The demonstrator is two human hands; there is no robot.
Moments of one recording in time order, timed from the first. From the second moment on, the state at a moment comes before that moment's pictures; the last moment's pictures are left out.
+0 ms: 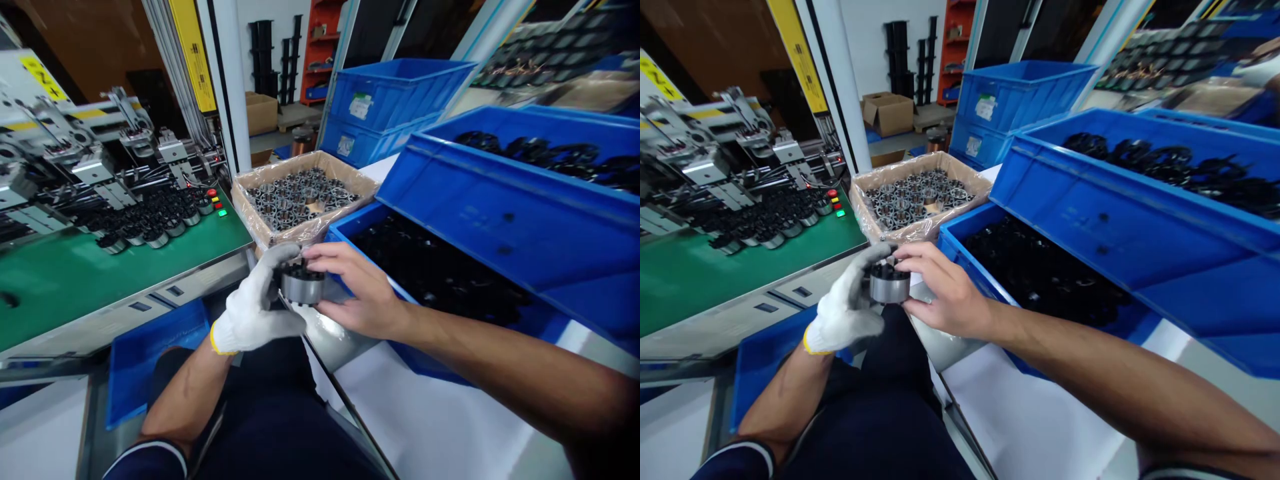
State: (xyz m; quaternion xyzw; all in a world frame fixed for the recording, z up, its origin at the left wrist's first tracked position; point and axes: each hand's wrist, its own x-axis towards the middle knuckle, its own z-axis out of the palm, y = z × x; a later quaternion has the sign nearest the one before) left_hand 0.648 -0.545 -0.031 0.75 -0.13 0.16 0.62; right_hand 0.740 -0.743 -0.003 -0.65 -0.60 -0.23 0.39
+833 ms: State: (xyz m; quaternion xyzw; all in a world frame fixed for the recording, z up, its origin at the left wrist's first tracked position) left_hand 0.650 -0.543 -0.043 0.85 -0.19 0.30 0.38; right_hand 0.738 -0.745 -0.010 -0.73 -0.58 -0.16 0.33
